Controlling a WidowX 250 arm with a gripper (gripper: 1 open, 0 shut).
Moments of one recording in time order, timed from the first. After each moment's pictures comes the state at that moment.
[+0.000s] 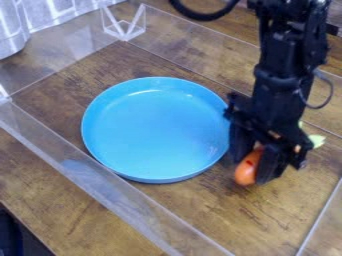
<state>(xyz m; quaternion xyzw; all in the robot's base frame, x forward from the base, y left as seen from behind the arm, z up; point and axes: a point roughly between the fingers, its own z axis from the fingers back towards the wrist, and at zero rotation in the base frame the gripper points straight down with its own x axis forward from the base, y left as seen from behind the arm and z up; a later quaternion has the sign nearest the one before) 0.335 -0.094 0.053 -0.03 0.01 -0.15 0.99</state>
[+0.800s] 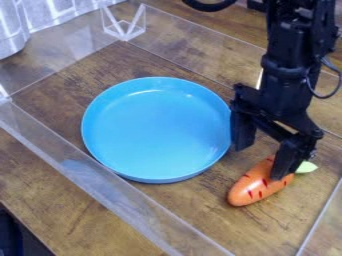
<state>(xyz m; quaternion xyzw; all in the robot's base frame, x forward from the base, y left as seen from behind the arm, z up) 0.343 -0.097 0.056 -0.03 -0.01 -0.13 0.99</state>
